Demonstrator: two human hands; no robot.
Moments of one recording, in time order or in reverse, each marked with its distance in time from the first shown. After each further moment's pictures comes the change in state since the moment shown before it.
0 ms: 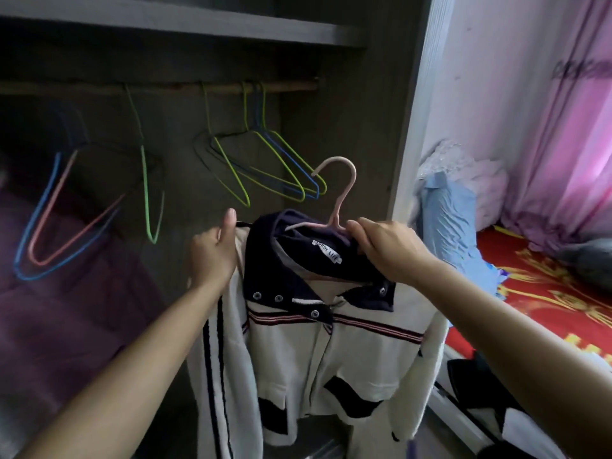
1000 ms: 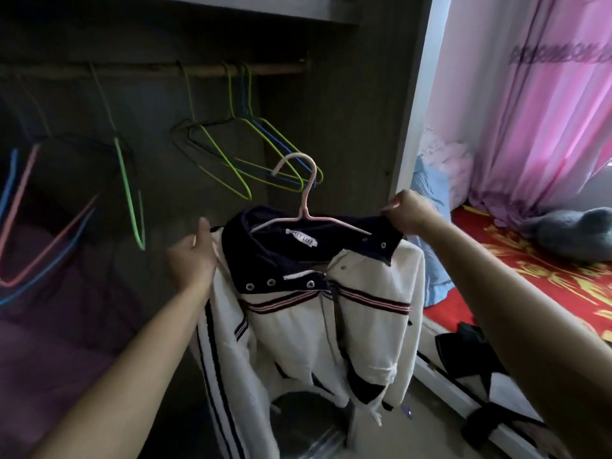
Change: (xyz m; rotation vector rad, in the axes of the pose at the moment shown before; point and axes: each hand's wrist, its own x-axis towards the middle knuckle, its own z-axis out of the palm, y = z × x) left_hand 0.030 -0.049 -0.001 -0.096 0.058 -0.261; right_hand 0.041 0.018 0.002 0.270 -0.194 0.808
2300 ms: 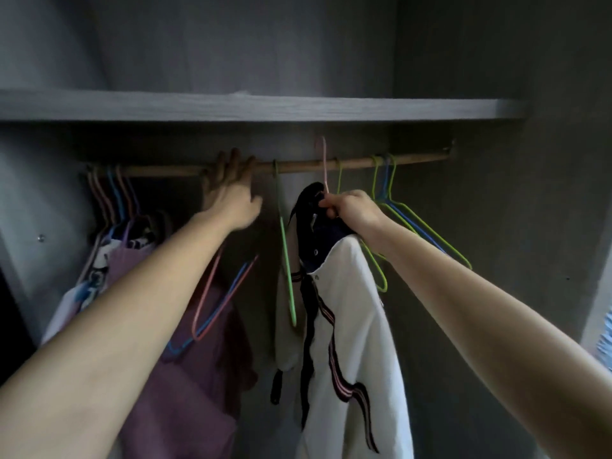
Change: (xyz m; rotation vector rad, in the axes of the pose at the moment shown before) left_hand 0.211 0.150 -0.141 1.050 -0.051 0.626; right_hand -0.012 -0.323 0.055 0.869 -0.310 -0.581
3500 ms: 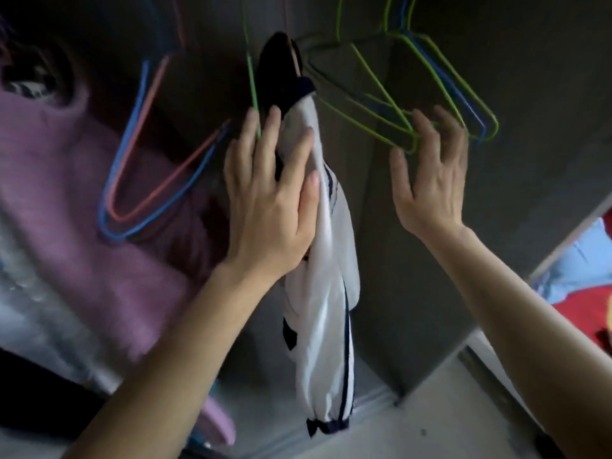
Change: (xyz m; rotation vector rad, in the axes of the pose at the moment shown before) left_hand -0.198 0.089 0.085 -0.375 0.368 0.259; right_hand -0.092 0.180 -0.040 -0.835 0.583 -0.549
